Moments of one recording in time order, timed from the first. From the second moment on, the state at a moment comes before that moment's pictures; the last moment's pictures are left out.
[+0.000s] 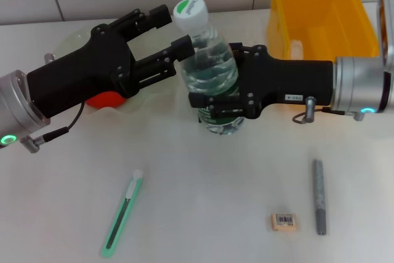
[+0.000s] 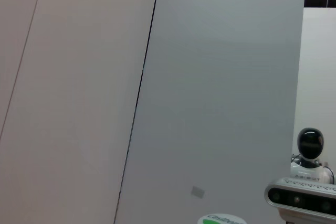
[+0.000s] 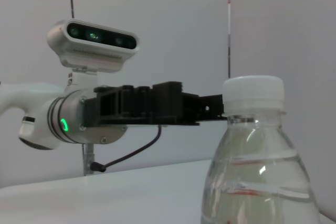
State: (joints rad) left arm -0.42 -2.07 1.30 0.69 1.09 1.53 -1.24; right arm 0.45 2.08 -1.17 -0.85 -1.53 -1.42 1.28
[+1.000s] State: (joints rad) left arm -0.44 -2.07 1.30 0.69 1.10 1.51 -1.22; right arm 0.50 2.09 -1.25 -0.85 -1.53 -1.38 1.29
